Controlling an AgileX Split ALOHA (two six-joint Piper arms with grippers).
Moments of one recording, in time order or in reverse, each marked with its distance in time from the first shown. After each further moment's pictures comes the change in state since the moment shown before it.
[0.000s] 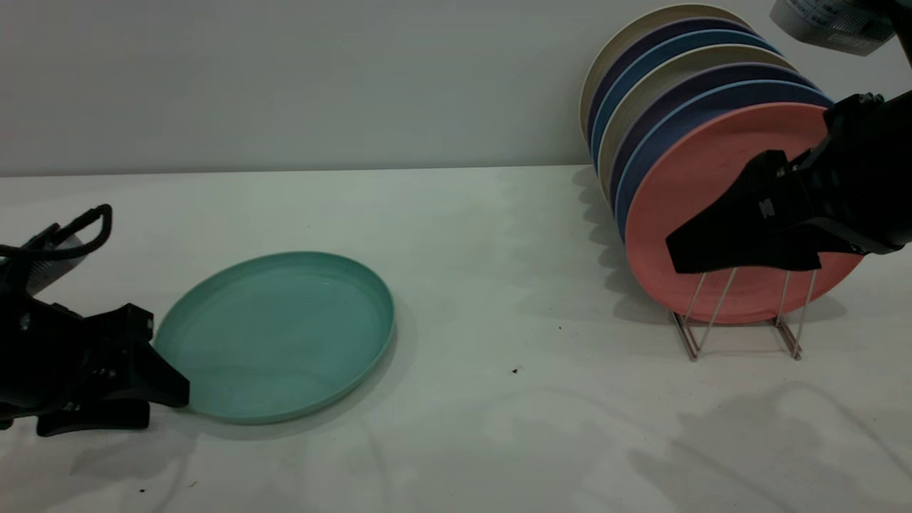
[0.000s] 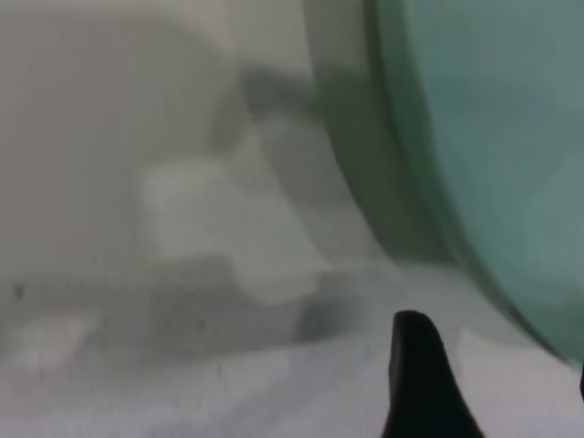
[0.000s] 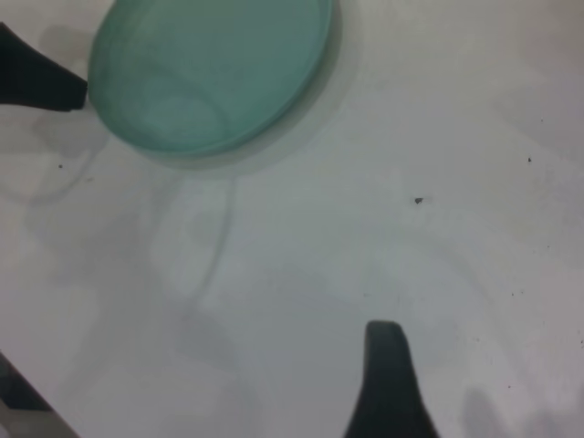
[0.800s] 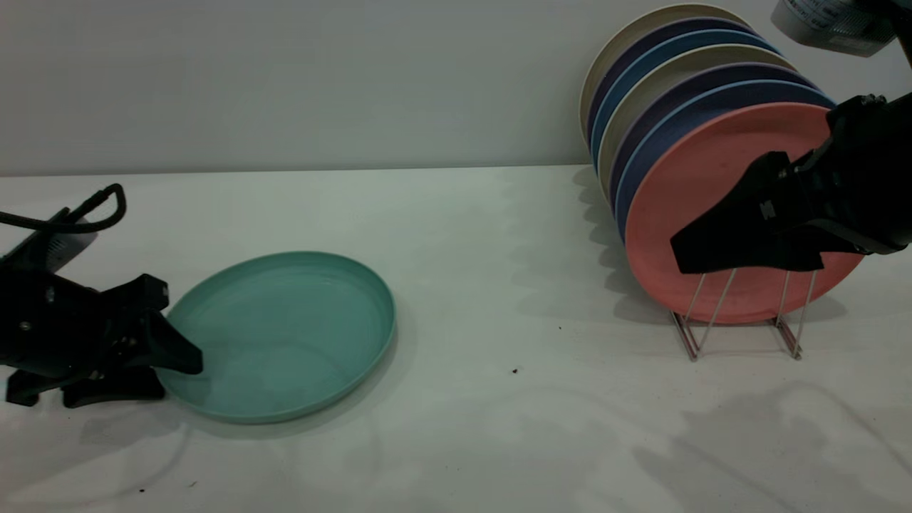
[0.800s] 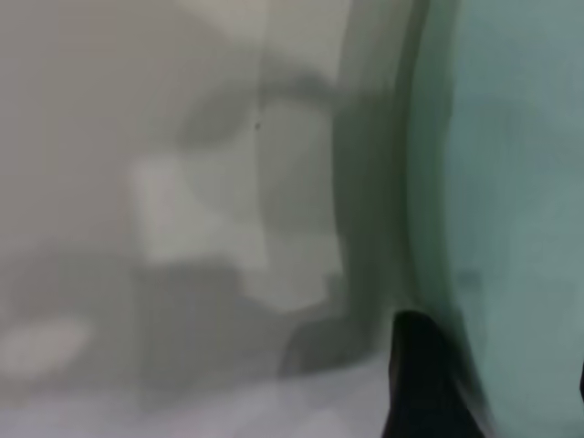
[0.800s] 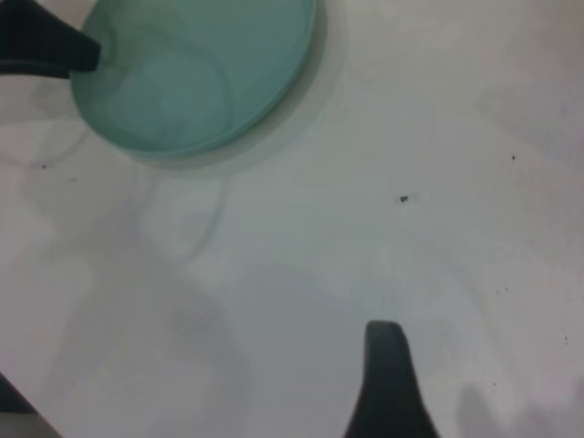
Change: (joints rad) left arm 0.000 0.070 -0.114 -0.002 0.017 -0.098; right arm 0.000 0.000 0.000 0.002 -0.020 -0.001
